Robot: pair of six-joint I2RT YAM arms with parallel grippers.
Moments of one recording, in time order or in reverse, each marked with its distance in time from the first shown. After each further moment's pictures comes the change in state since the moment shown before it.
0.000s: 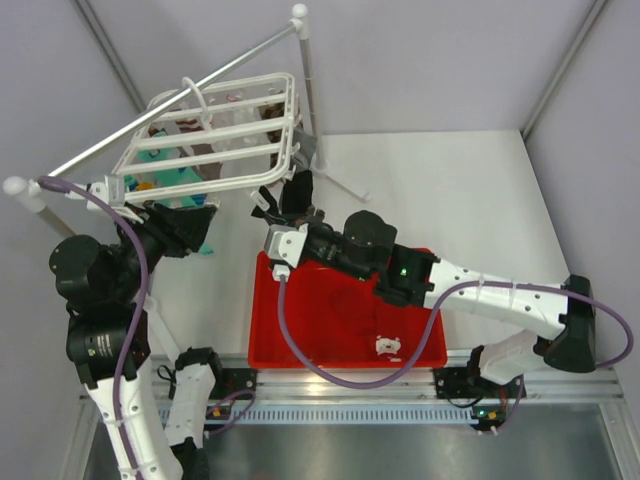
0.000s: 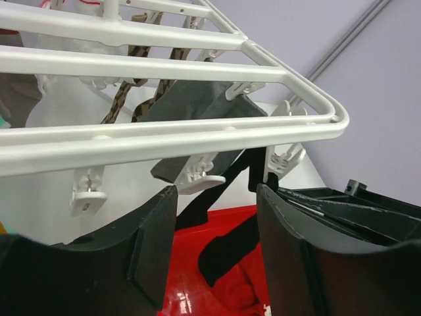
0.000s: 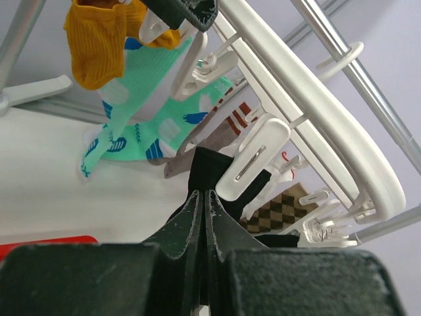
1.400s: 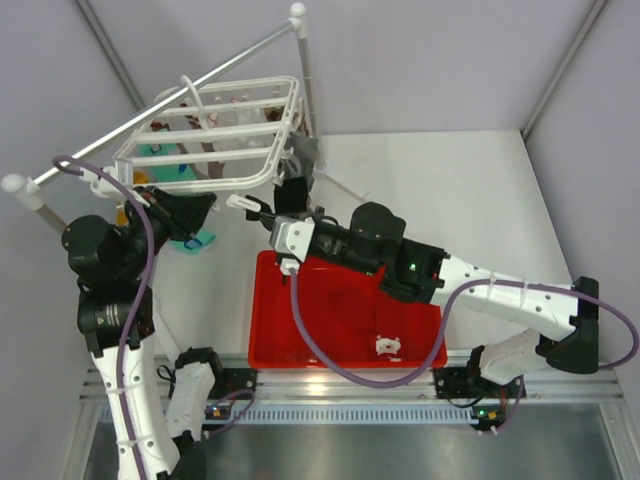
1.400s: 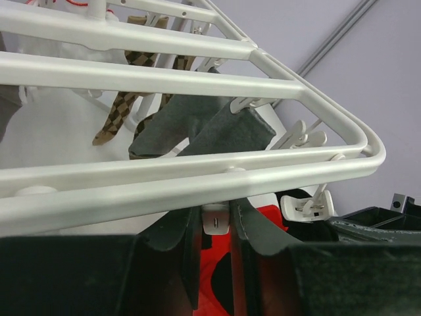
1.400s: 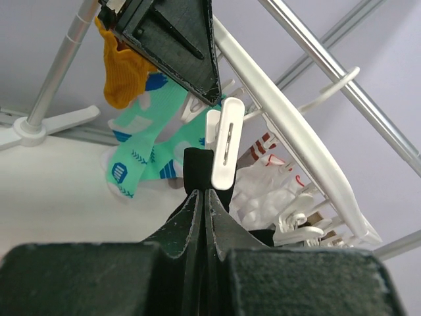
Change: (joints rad) left arm 0.000 0.060 -0.120 0.189 0.058 -0.029; right arm -0.002 -0.017 0.071 -0.072 -0.088 0.081
